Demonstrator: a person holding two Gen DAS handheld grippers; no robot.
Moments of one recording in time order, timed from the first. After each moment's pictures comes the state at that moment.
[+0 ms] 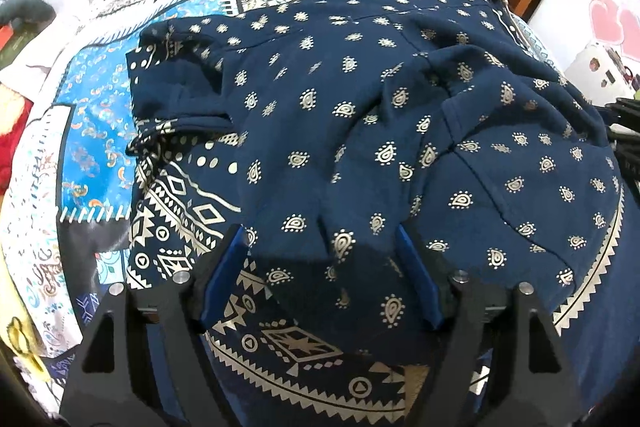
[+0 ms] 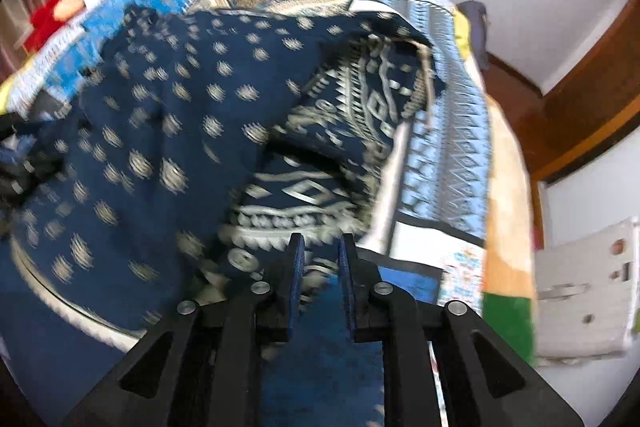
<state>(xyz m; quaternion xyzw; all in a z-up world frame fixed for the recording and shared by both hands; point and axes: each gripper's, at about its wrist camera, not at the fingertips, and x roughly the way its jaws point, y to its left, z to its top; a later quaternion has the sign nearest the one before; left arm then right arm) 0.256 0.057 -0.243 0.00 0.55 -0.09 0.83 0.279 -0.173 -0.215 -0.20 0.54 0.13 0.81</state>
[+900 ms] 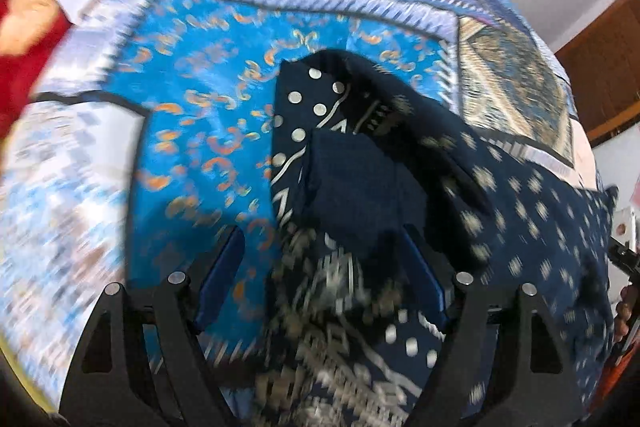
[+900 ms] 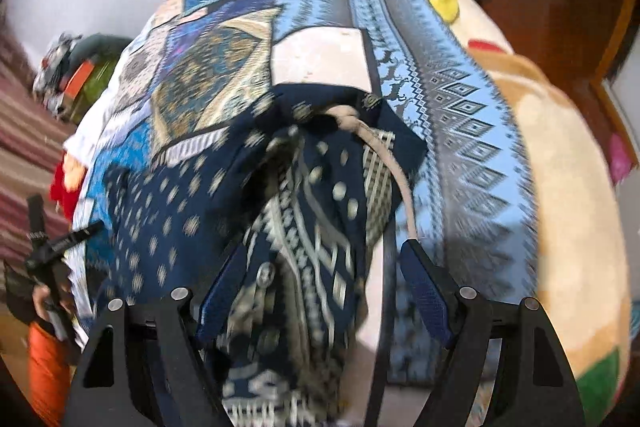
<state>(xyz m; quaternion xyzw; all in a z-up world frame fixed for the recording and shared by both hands) 0.396 0.226 -0.284 -0.18 0.57 0.03 0.80 0.429 -0.228 -0.238 0.10 0.58 0.15 0.79</state>
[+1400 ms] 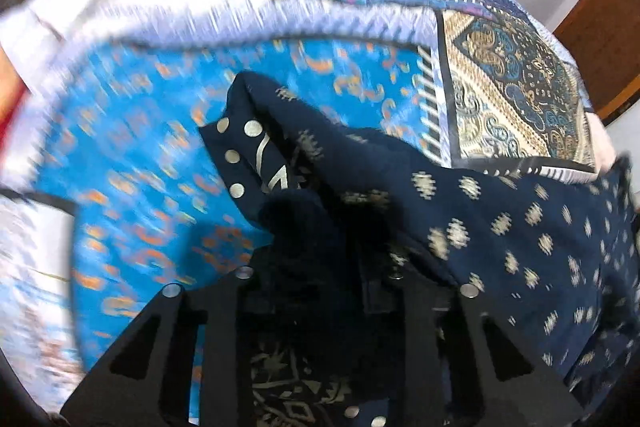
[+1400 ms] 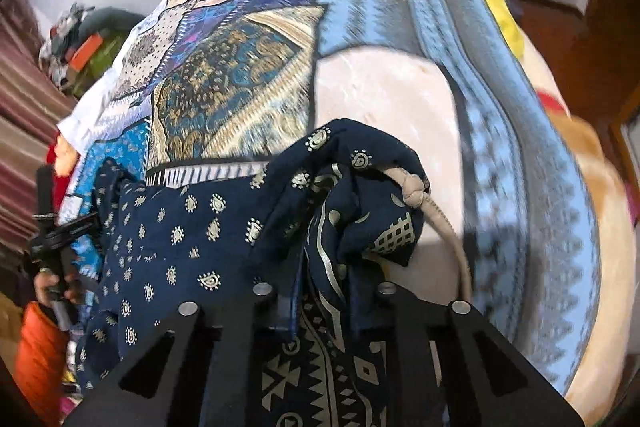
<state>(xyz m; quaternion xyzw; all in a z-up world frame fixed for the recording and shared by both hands) 0.435 0.186 -0.280 -0.10 0.54 0.03 0.83 0.482 -0.164 -0.249 0.03 0.57 0.18 0.80</state>
